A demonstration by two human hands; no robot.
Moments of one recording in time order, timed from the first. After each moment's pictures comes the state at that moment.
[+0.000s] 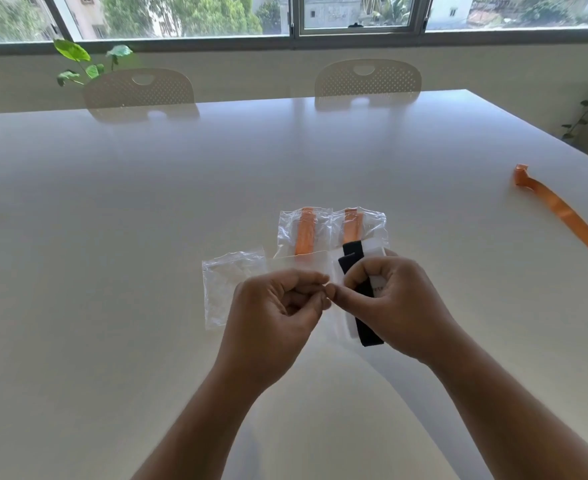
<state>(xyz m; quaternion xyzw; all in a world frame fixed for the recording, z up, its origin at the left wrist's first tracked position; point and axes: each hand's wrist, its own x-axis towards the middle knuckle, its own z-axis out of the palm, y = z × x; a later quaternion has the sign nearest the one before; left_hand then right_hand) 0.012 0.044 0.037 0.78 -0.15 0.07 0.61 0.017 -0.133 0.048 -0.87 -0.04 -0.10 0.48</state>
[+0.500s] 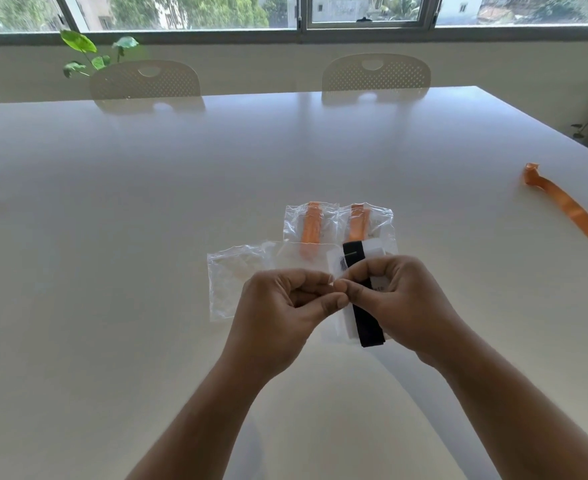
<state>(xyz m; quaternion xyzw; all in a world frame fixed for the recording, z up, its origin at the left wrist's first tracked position) 0.014 0.044 0.036 0.76 -0.12 0.01 0.64 0.016 -0.130 0.046 -0.81 -0.03 -0.01 0.58</state>
